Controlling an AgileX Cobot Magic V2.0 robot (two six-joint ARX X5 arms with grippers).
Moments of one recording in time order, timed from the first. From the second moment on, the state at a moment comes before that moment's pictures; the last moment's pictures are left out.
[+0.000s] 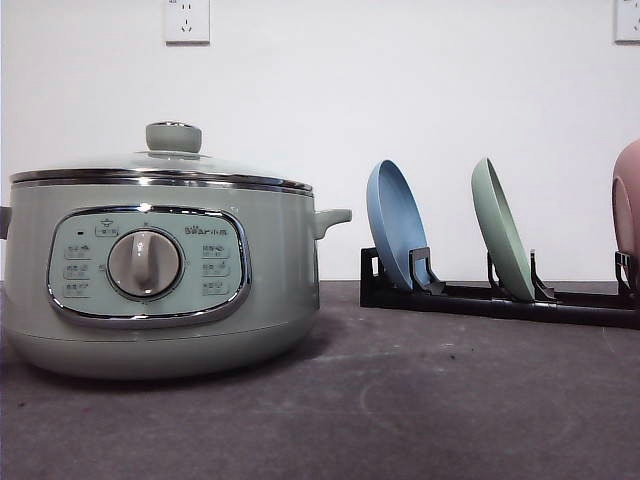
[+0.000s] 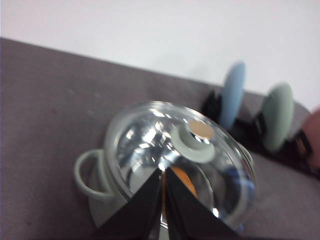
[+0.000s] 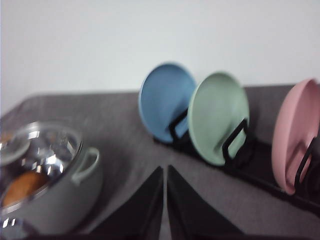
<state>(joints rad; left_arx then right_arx) 0.08 0.50 0.83 -0.66 0.44 -0.20 0.00 0.52 0.89 -0.63 -0.37 0.13</state>
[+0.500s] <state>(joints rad) -0.03 0.69 1.08 -0.96 0.57 0.01 0.09 0.74 1.09 -0.96 -0.44 -0.04</state>
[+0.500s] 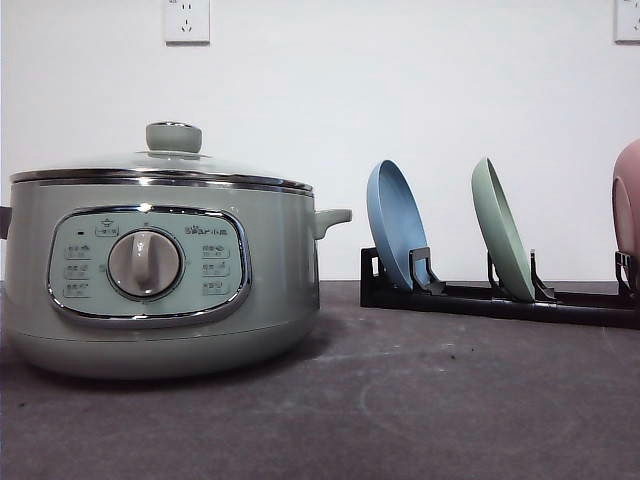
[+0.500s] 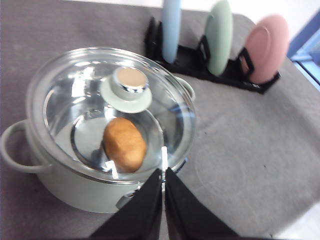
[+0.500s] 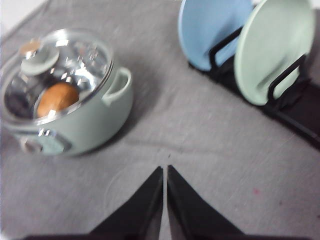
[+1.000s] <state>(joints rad) -0.04 0.69 1.09 -0.96 0.57 0.02 0.12 0.75 1.09 -0.98 -0.44 -0.05</state>
